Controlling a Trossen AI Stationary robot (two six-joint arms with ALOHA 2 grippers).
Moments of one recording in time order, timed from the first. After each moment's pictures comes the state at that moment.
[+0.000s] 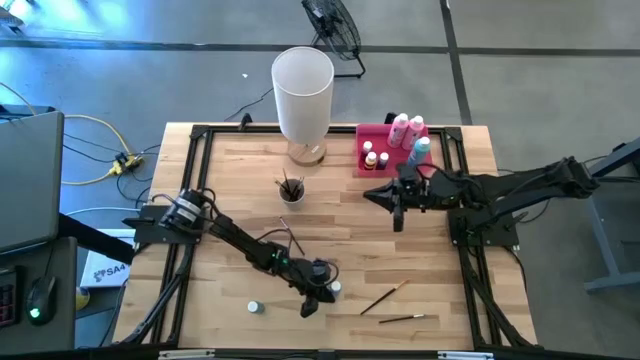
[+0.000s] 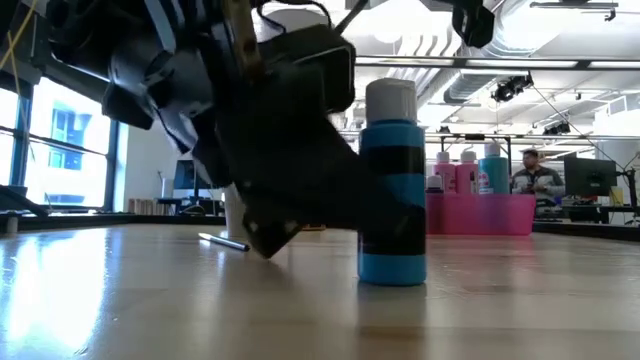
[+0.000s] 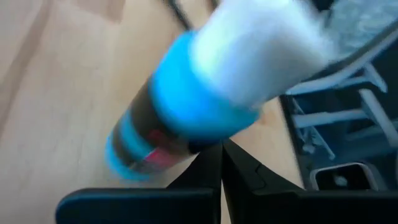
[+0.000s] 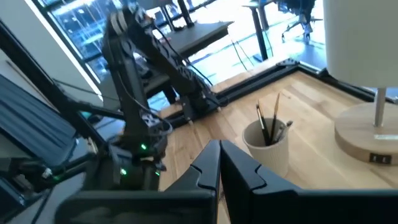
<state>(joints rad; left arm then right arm) -0.41 2.05 1.02 0.61 0.10 -0.68 0.15 0.98 0.77 0.04 0.26 0.47</state>
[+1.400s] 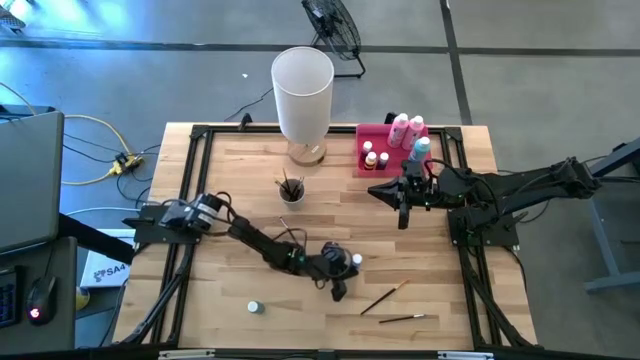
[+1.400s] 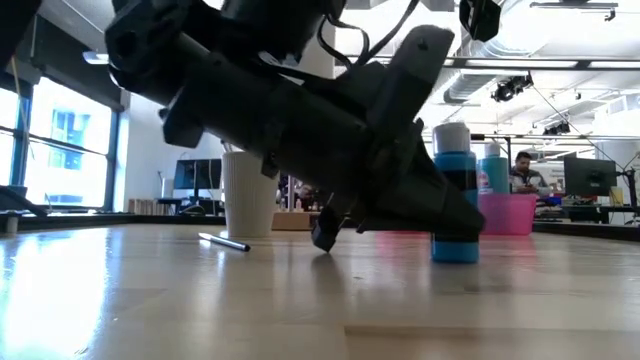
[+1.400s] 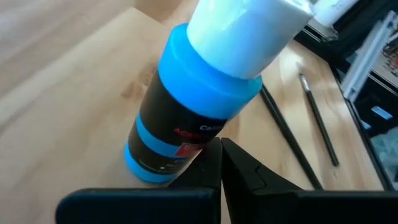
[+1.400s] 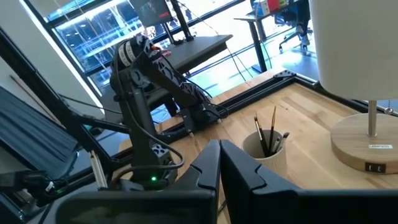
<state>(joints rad) -0.35 2.20 1.19 0.63 -0.30 -0.69 0.15 0.93 0.77 0.03 0.29 0.47</state>
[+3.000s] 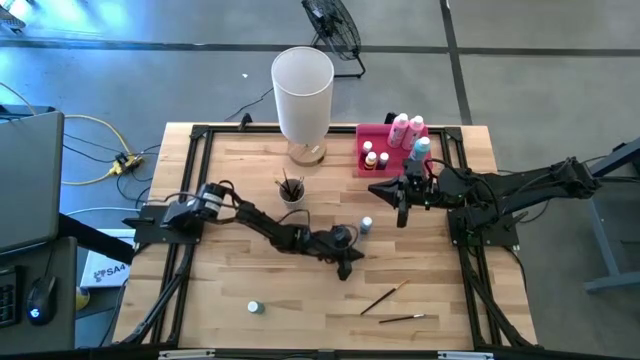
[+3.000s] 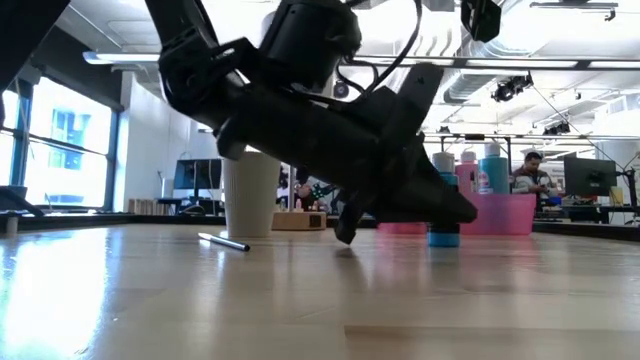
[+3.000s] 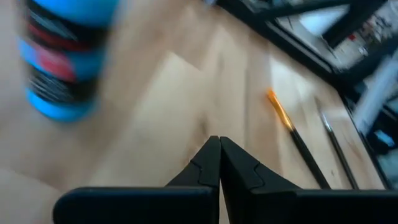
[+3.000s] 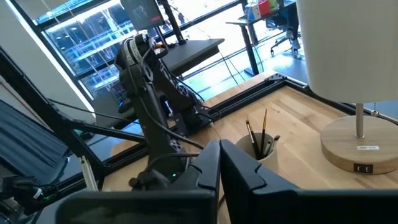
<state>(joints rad) -0.20 2.20 1.19 0.68 -0.14 -0.63 0.15 0.93 0.77 0.03 0.33 0.47</state>
